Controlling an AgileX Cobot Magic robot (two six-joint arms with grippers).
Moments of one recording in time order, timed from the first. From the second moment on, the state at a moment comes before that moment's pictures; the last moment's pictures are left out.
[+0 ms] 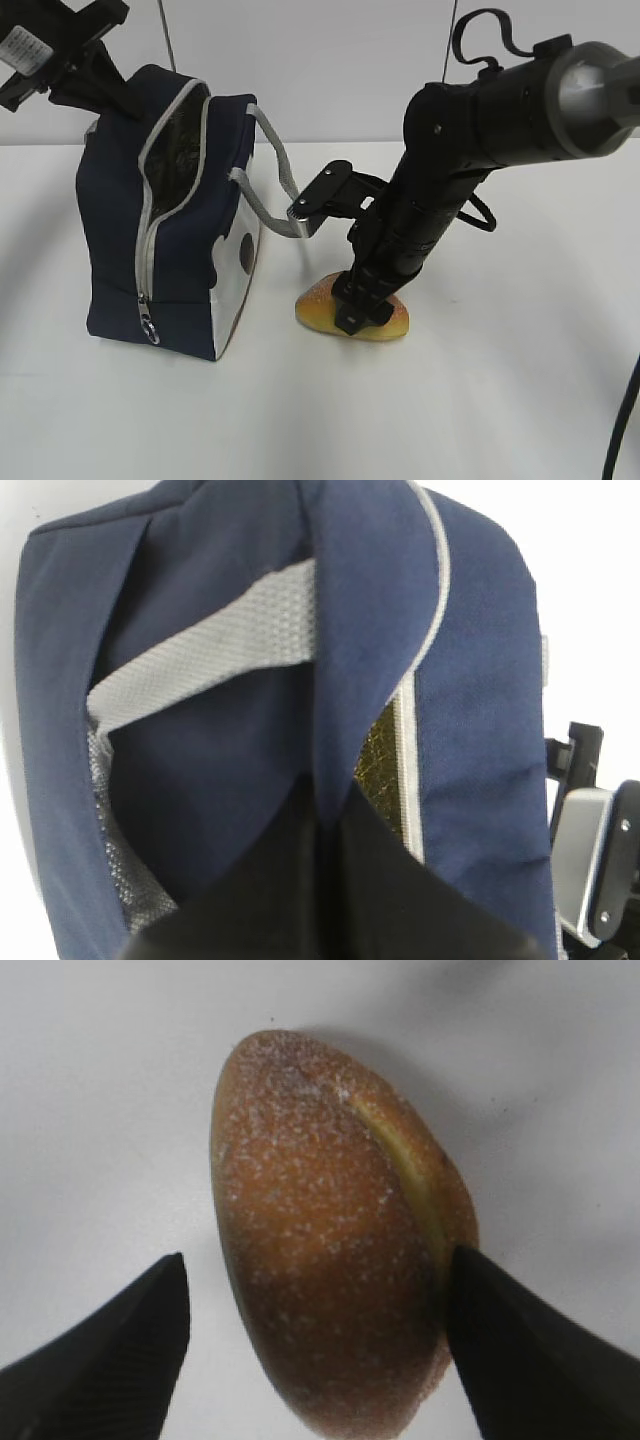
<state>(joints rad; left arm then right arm) -0.03 1.90 -1.75 -0.61 1.23 0.19 0.47 1.98 -1.33 0.19 0.74 -0.76</state>
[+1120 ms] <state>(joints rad) -0.03 1.90 -1.75 -0.61 1.23 0.19 0.47 1.76 -1.33 0.04 0.97 -0.58</state>
